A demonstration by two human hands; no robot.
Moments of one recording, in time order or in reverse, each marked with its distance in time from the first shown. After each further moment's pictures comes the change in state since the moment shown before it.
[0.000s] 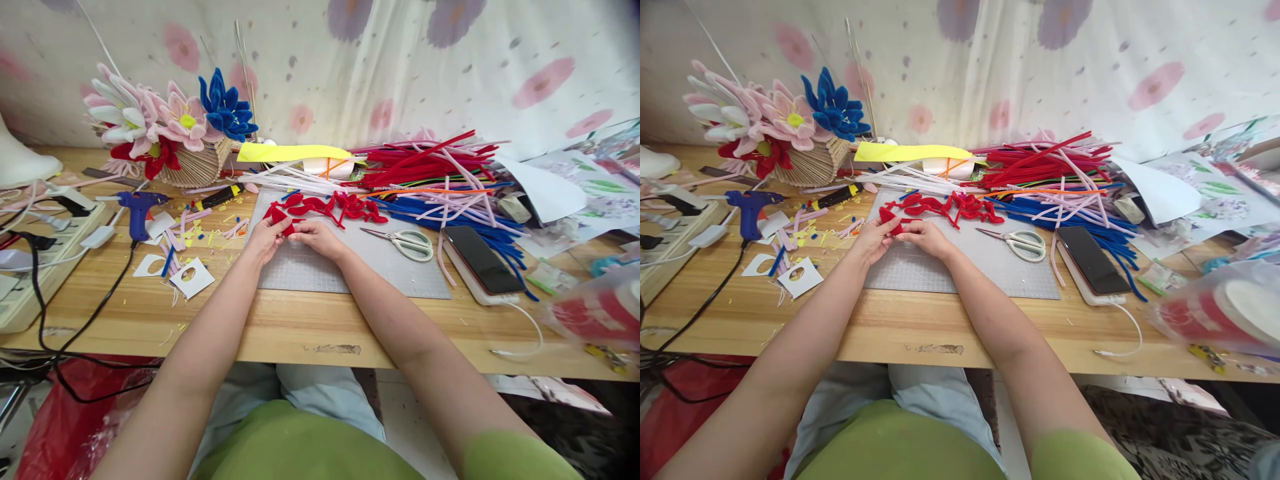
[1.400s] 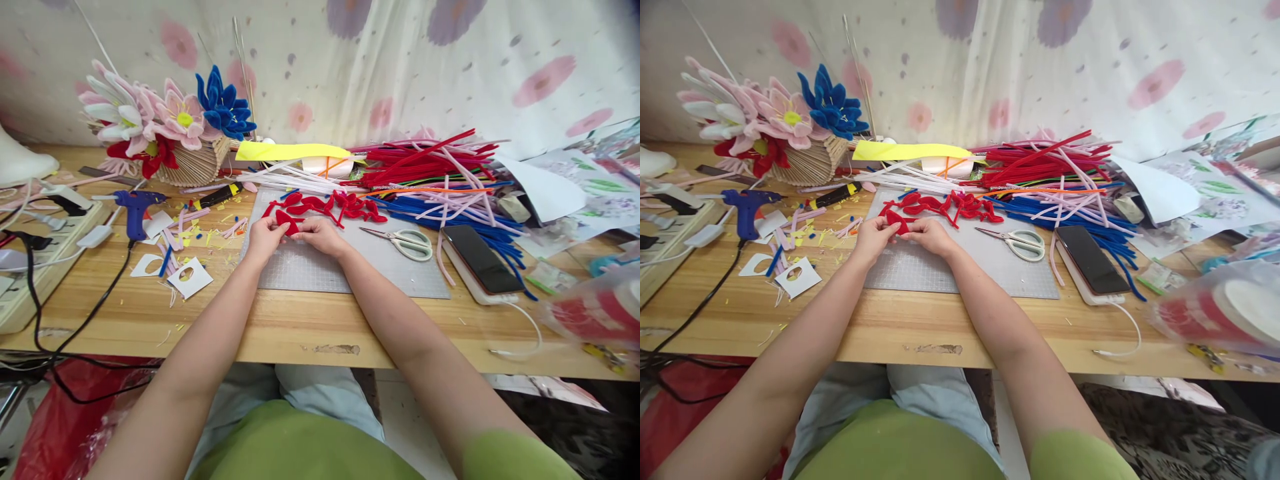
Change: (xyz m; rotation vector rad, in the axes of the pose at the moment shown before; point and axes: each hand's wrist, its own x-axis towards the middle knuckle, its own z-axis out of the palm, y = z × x) left_hand 0.007 -0.012 -0.006 0.400 0.129 0.204; right_hand -0.001 -0.002 -0.009 -0.094 0.058 0.085
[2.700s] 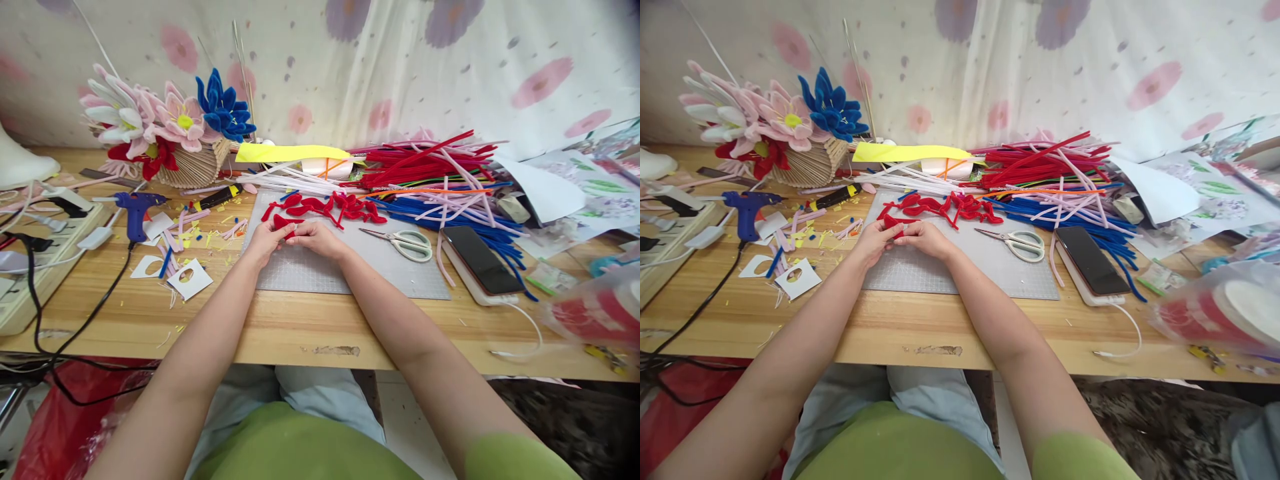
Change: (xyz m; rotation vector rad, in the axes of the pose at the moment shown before) left_hand -0.002 0.002 -0.004 -0.142 -0.154 -0.125; right_hand 0.000 -0.007 0.004 0.080 -0.134 -0.038
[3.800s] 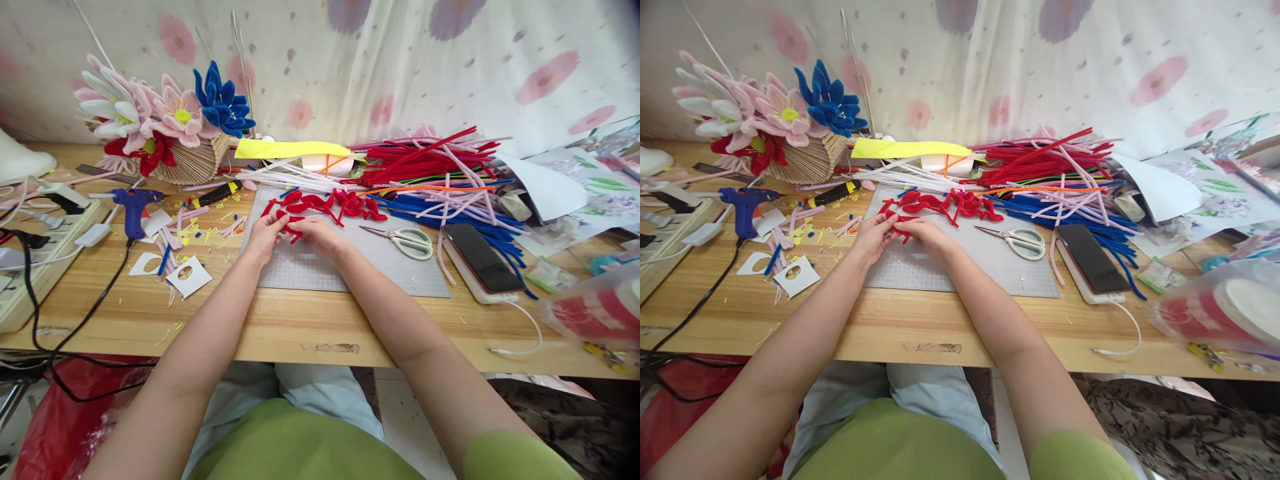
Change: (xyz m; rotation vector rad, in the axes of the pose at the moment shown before) left_hand 0.002 0.002 0.004 -0.156 0.036 0.031; right_hand 0.001 -0.006 0.008 0.382 0.098 0.266
